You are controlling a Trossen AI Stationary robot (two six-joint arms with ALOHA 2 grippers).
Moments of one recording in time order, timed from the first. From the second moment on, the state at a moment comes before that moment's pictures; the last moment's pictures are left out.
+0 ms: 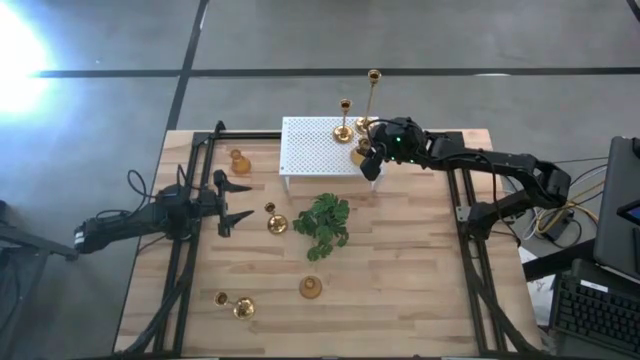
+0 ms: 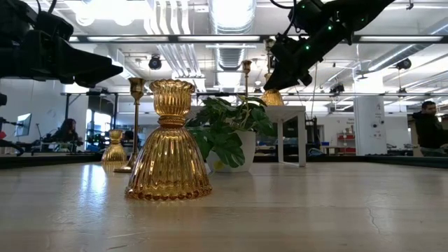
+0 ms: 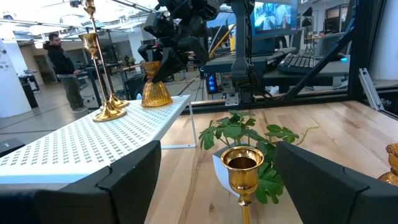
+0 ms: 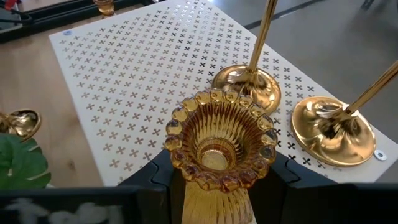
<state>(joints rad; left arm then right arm) 0.21 0.02 0.01 0.02 0.06 0.14 -0.49 1.37 0.94 -0.15 0.07 0.07</state>
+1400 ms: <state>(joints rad) 0.21 0.02 0.01 0.02 0.06 0.14 -0.49 1.37 0.94 -0.12 0.08 0.02</state>
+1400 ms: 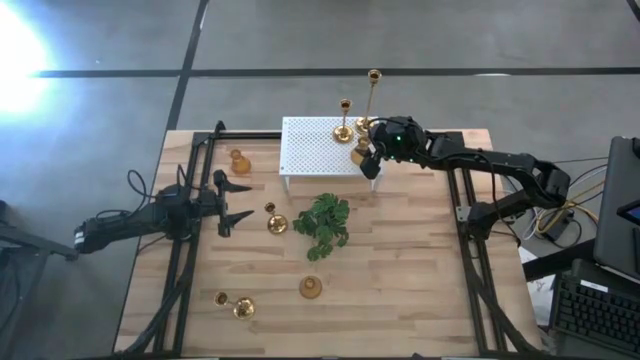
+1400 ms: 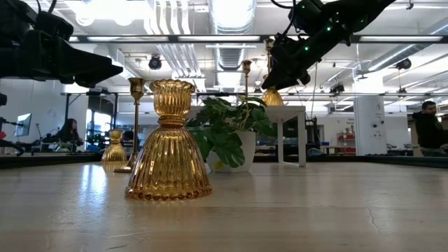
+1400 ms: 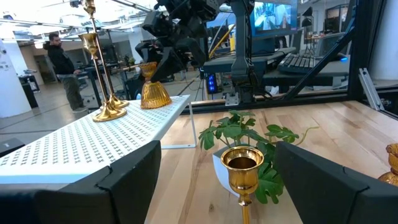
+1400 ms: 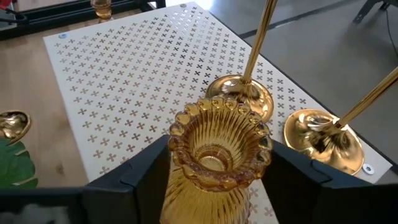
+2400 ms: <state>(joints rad) 0.21 0.02 0.01 0.02 0.06 0.14 -0.49 1.09 0.94 -0.33 0.08 0.08</state>
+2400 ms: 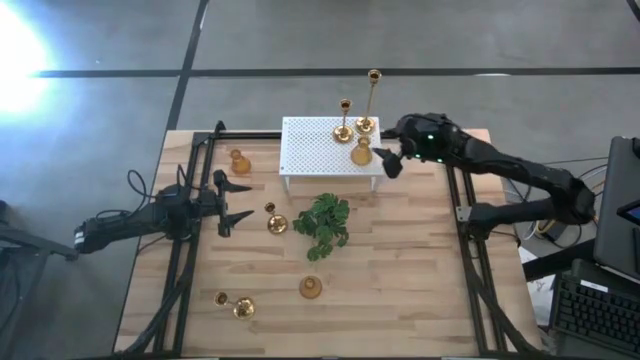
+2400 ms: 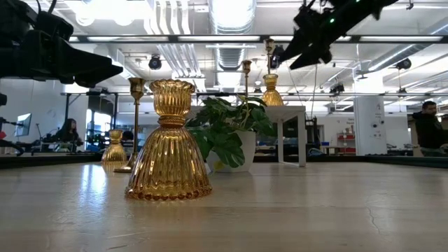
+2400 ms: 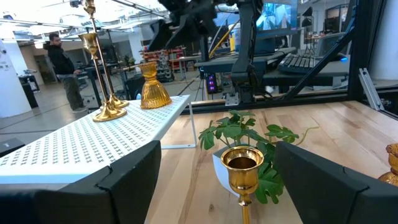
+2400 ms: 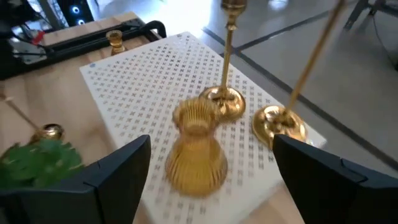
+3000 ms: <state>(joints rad) 0.21 0.02 0.01 0.02 0.06 0.14 0.04 0.93 0.86 -0.57 0.09 0.36</state>
